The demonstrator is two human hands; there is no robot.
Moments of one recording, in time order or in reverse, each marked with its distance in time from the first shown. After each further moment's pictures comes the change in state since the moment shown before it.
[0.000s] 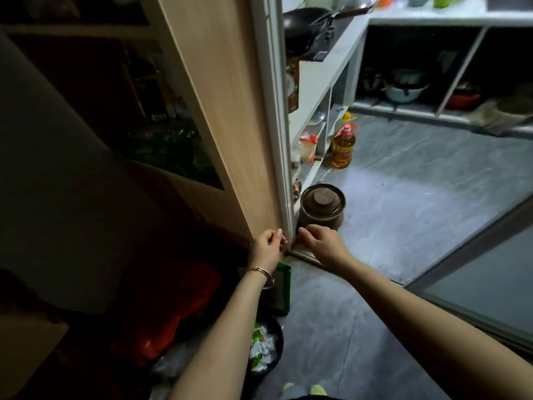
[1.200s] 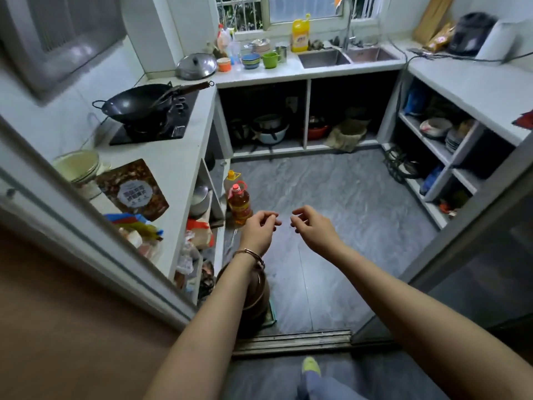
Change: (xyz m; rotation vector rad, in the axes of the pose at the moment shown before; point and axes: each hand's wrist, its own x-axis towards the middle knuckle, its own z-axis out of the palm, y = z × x) left_hand 0.263 0.268 0.254 -0.065 -0.492 0.370; right_hand 0.233 0.106 -0.281 0.107 0.554 0.218
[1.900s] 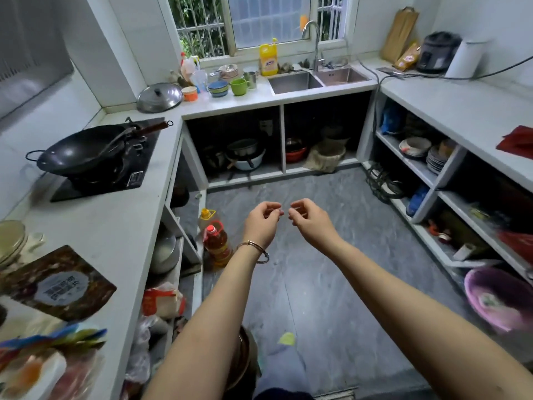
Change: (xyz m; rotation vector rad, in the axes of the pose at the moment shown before) left_hand 0.221 0.083 0.096 0.041 -0.095 0.095; right_hand 0.220 0.015 -0.092 0.139 0.176 -0.001
